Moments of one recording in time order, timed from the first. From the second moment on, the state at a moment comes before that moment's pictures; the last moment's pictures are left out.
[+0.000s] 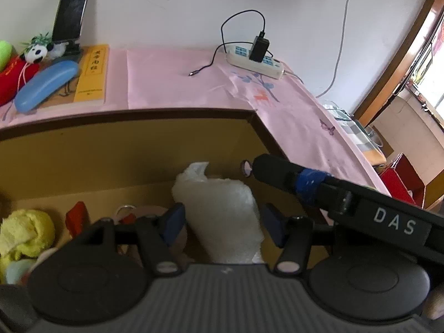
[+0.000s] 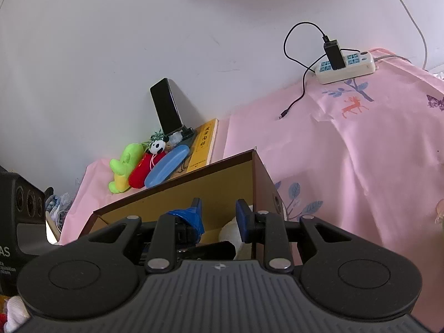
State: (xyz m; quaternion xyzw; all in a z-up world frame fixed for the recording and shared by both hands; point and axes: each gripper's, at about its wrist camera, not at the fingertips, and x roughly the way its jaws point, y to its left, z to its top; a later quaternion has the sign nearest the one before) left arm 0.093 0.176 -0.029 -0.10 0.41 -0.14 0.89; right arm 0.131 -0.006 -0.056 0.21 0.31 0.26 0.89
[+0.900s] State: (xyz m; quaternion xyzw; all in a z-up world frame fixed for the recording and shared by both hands) left arm 0.092 0.173 -0.028 -0.08 0.41 -0.09 0.90; right arm 0.126 -0.006 -0.057 0.20 0.30 0.27 0.90
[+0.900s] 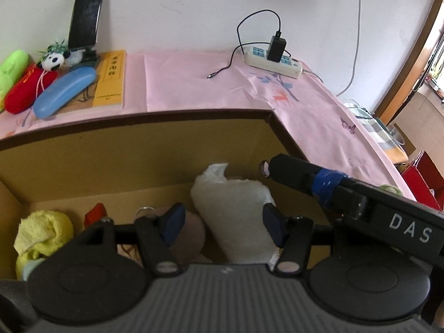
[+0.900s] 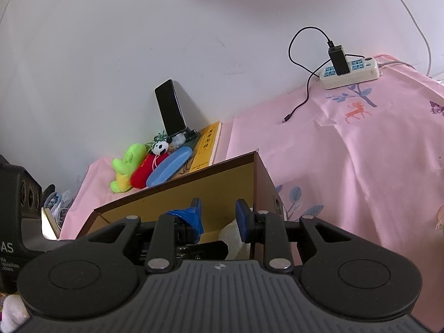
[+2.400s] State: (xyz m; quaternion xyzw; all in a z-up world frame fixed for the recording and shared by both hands) left arm 0.085 0.171 -0.023 -0.05 0.38 -0.09 0.92; right arm 0.125 -0.012 -0.053 0.20 0.31 0.28 0.89
